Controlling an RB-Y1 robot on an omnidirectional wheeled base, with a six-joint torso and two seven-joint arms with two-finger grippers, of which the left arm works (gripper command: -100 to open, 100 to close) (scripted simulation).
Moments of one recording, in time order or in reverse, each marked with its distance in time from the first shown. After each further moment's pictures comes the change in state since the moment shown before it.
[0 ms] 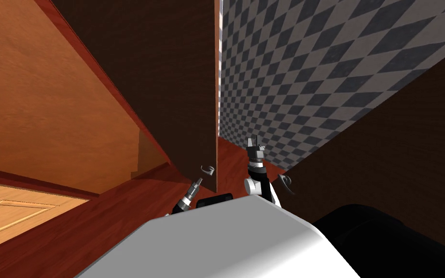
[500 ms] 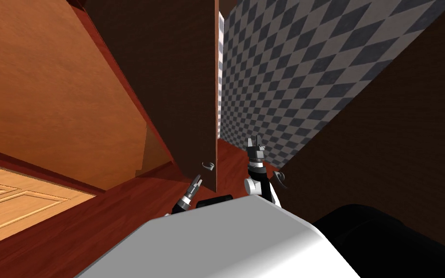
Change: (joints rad) arm 0.005 -0.010 0.017 -0.015 0.019 0.032 -0.003
